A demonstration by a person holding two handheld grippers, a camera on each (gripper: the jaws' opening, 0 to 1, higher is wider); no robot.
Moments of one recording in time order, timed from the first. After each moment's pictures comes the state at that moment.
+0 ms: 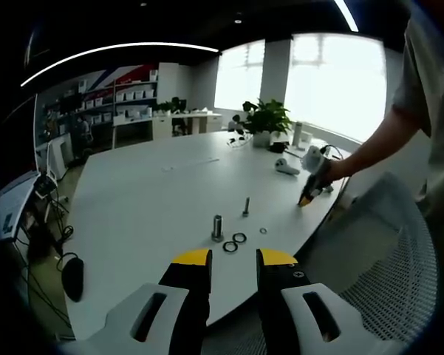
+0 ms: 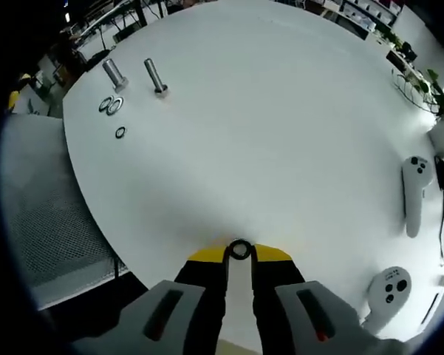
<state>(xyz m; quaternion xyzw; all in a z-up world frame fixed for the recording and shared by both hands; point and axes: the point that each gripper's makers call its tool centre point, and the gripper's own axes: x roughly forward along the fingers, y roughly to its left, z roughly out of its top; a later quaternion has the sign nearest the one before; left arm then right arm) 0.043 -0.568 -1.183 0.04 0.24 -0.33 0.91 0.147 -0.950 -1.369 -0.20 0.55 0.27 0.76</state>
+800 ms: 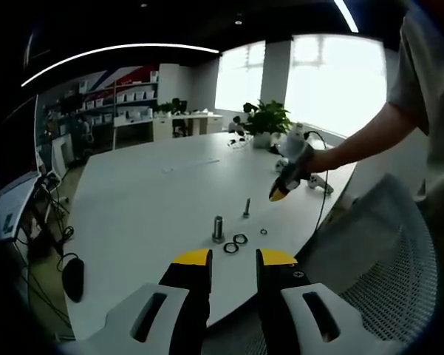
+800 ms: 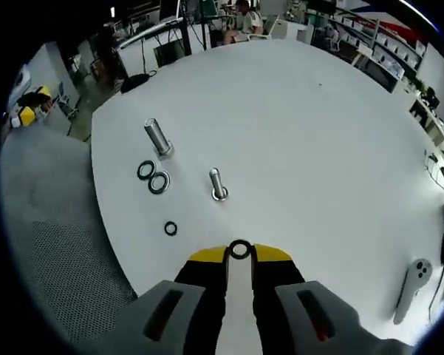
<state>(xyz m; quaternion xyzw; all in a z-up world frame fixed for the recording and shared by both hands) 0.045 -0.567 -1.182 0.03 0.24 -0.33 0.91 0.202 -0.826 -1.314 -0.22 0.45 0.38 0.78</state>
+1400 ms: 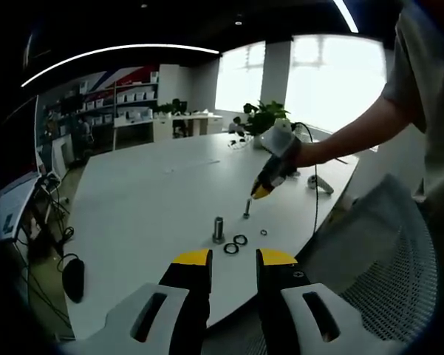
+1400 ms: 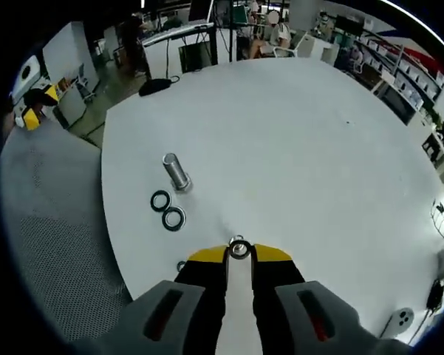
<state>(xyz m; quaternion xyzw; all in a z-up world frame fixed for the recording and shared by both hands) 0.045 -0.567 -1.181 0.03 0.24 -0.33 0.91 0.218 -0.775 -1.302 -0.26 0.42 0.43 0.76</state>
